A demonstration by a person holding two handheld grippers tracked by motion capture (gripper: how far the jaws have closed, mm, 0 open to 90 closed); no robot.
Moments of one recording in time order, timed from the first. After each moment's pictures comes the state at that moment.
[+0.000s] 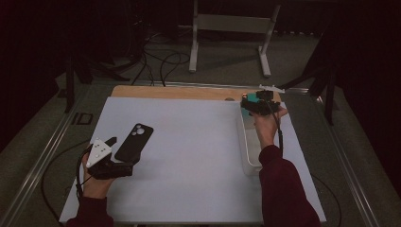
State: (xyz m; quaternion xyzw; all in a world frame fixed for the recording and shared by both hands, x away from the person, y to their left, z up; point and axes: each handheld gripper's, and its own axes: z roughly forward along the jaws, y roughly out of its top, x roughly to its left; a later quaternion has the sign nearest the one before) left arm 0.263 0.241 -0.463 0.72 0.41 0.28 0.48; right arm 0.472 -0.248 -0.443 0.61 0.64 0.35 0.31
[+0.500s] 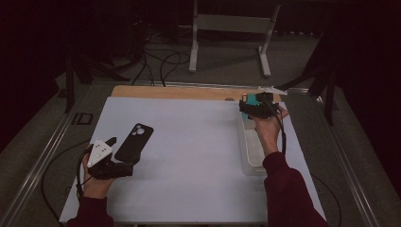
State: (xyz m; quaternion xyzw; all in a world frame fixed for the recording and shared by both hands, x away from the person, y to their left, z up) left arm 0.263 0.241 -0.464 0.73 0.41 0.28 0.48; right arm 0.444 -0.239 -0.424 0.57 0.67 0.38 0.28
